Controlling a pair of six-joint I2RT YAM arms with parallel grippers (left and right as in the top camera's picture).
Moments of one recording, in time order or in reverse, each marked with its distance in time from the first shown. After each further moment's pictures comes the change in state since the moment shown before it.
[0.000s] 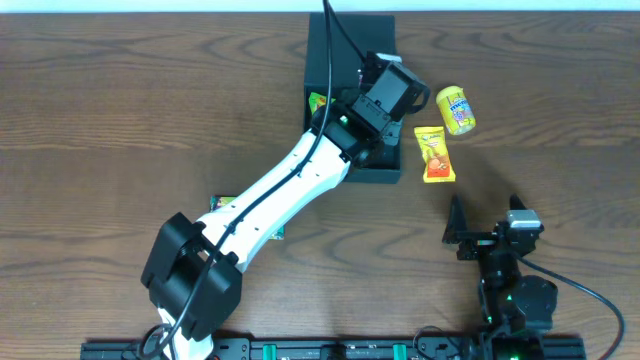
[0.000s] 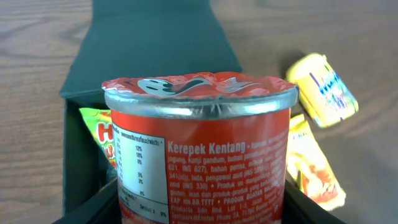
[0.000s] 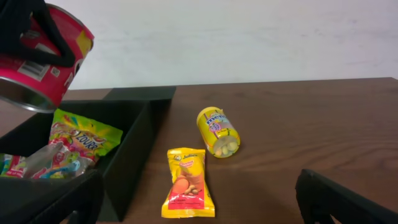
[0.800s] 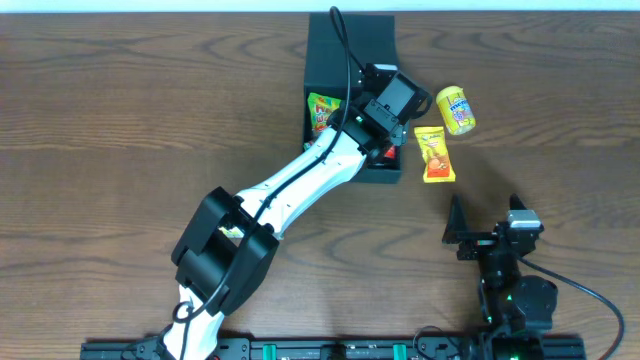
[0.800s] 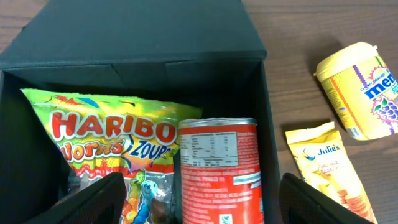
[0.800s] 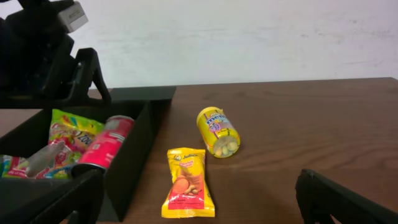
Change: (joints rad) left arm 0.003 0.147 0.000 0.077 -0.003 -0.079; right arm 0.000 0.000 0.000 0.000 0.000 0.000
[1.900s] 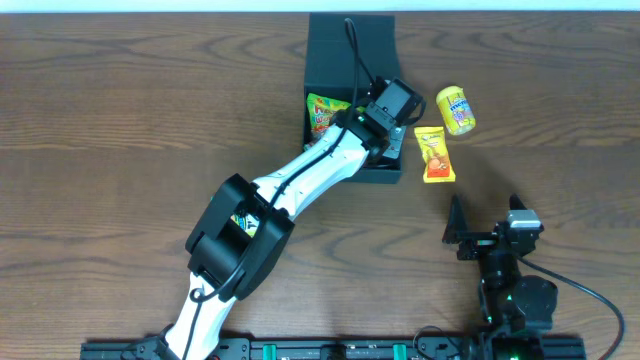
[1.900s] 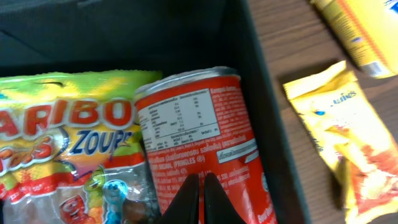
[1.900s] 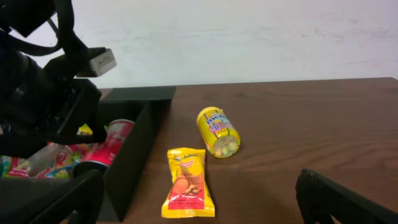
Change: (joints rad) left arm 0.019 0.091 0.001 0.008 0.188 0.146; right arm 0.000 0.000 0.000 0.000 0.000 0.000
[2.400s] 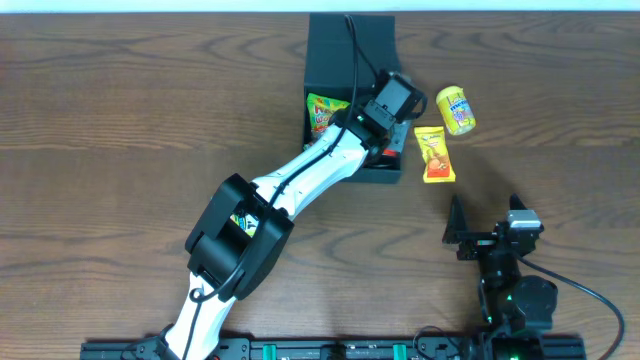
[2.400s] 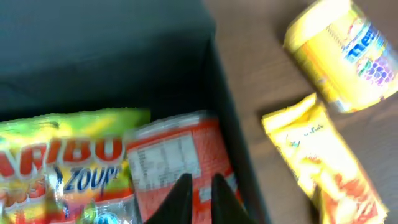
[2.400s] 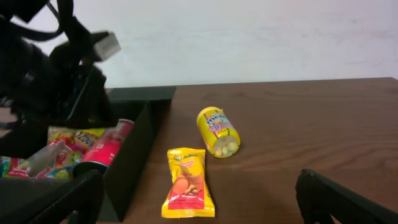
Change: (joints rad) left arm 0.003 -0.003 0.000 0.119 -0.021 0.018; right arm 0.000 0.000 0.000 0.000 0.000 0.000
